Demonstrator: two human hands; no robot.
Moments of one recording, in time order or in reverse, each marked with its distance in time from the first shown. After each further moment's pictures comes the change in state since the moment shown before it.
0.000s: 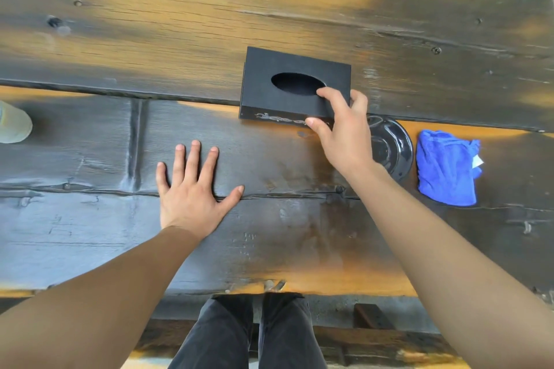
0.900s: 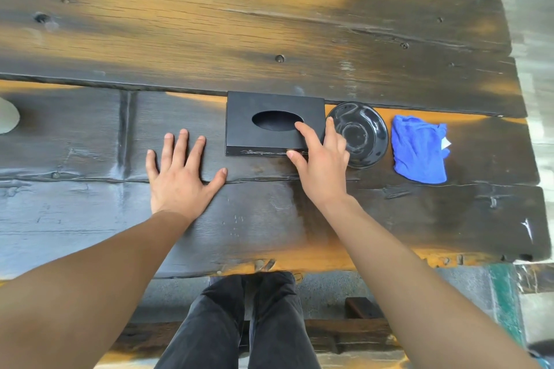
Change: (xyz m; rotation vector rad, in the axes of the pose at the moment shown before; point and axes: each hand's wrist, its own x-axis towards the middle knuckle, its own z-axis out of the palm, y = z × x) left_hand -0.004 -0.005 0.003 -0.065 0.039 0.002; right_hand -0.090 0.009 0.022 -0.251 0.002 0.052
